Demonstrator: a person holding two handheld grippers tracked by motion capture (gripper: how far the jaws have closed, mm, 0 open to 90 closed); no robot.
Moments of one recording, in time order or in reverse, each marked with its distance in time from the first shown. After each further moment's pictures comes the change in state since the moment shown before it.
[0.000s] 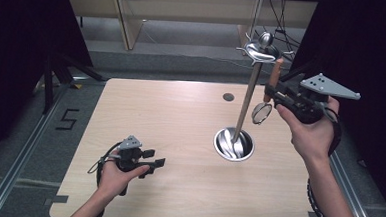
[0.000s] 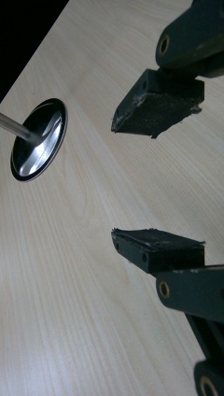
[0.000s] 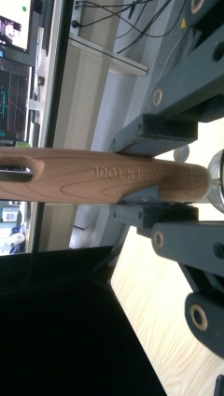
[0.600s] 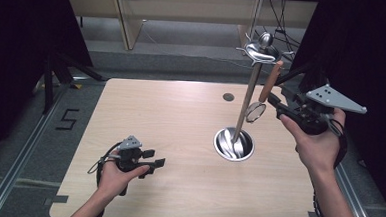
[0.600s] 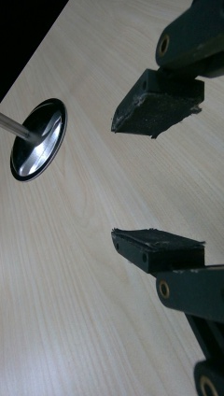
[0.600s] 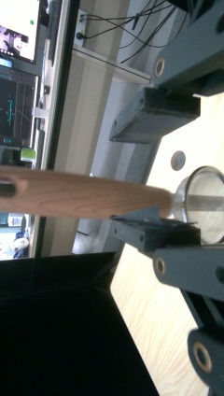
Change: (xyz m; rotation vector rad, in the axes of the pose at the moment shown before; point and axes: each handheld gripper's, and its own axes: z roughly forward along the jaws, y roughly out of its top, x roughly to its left) left arm 0.000 0.000 0.000 0.000 0.001 -0.005; right arm -0.001 -0.019 -0.020 -0.003 -0.020 0.007
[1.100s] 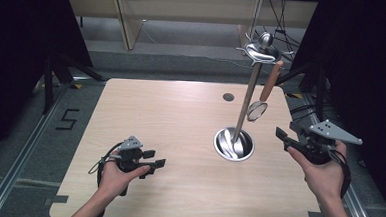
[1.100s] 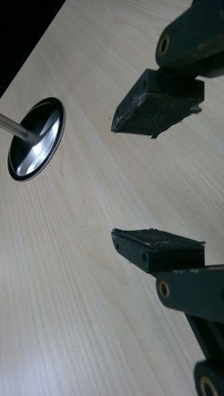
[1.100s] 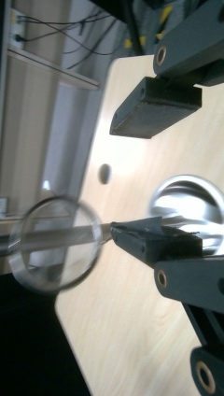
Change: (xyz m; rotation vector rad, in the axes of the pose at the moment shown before) left arm -0.001 -0.001 0.002 0.004 -0.003 0.000; right arm -0.027 -0.091 -0.017 0.172 -0.038 0.068
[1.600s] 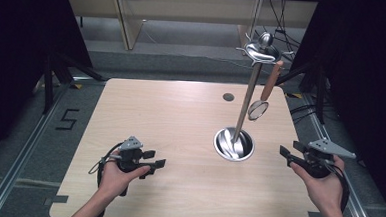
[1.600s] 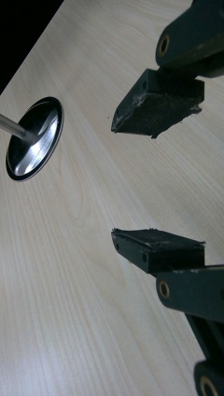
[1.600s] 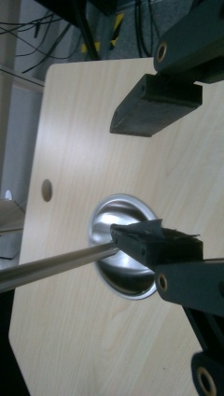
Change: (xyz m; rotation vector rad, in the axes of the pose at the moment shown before) left arm 0.001 0.000 0.000 0.013 -0.001 0.000; right arm -0.026 -0.059 0.007 0.124 -0.028 0.071
